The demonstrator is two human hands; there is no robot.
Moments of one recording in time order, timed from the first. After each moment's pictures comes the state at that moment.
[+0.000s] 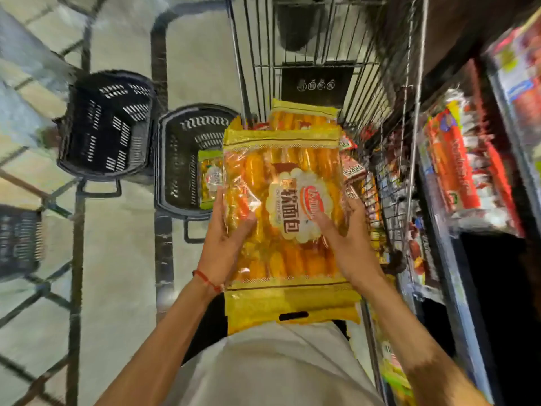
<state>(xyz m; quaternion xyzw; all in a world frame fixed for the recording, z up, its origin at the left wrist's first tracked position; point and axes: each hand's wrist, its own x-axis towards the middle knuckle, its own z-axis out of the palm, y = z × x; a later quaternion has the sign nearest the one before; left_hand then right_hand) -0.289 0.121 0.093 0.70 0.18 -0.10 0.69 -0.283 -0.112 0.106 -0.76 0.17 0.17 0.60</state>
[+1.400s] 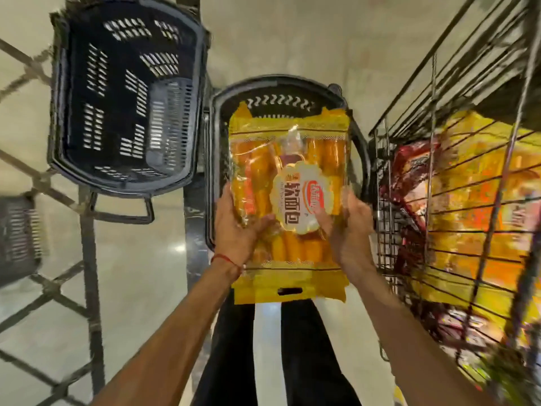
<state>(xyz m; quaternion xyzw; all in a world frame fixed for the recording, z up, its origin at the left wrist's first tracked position) -0.067 0.410 -0.195 0.72 0.32 -0.15 0.59 -0.043 0.200 -0.185 -0.84 0.20 0.21 0.46</state>
